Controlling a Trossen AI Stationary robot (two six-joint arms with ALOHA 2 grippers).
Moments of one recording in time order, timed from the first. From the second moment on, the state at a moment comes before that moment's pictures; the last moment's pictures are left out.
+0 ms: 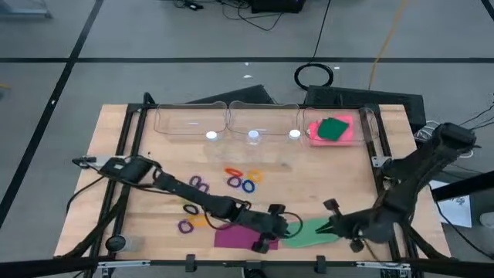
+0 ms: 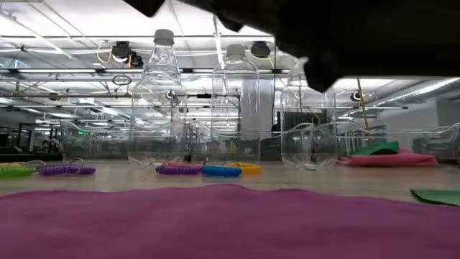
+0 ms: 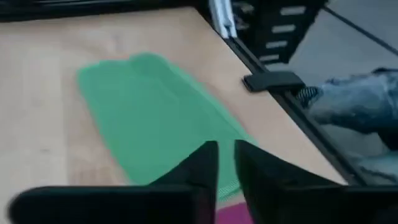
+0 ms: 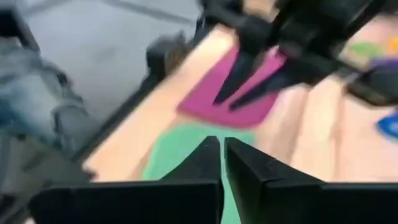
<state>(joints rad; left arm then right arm) -0.44 2.25 1.61 0.08 0.00 -0.08 0.96 1.37 0.82 -0.08 0.48 0.30</state>
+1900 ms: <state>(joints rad) -0.22 2.36 1.62 -0.26 0.09 -0.08 0.59 1.00 0.44 -0.44 0.23 1.09</state>
